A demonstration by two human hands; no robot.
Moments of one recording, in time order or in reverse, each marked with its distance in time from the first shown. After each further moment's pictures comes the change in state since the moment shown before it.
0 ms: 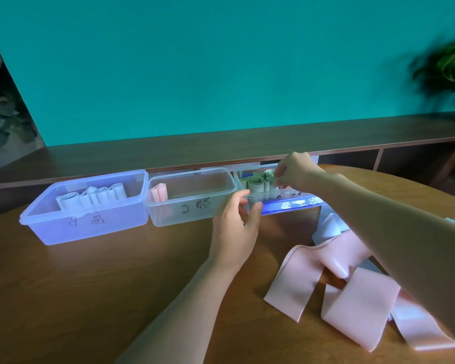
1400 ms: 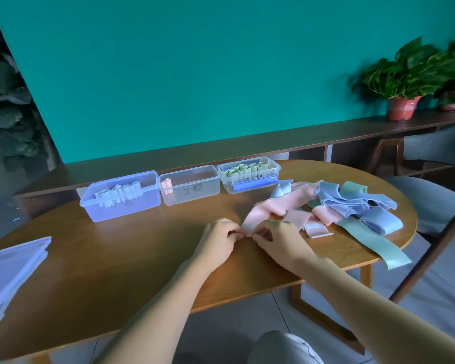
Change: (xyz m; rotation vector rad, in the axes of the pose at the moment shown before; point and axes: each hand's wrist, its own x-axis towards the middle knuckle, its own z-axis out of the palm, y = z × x) left_hand -0.126 0.048 -0.077 0.215 -0.416 0.140; right_hand -0.309 -0.013 0.038 0.110 0.130 -0.157
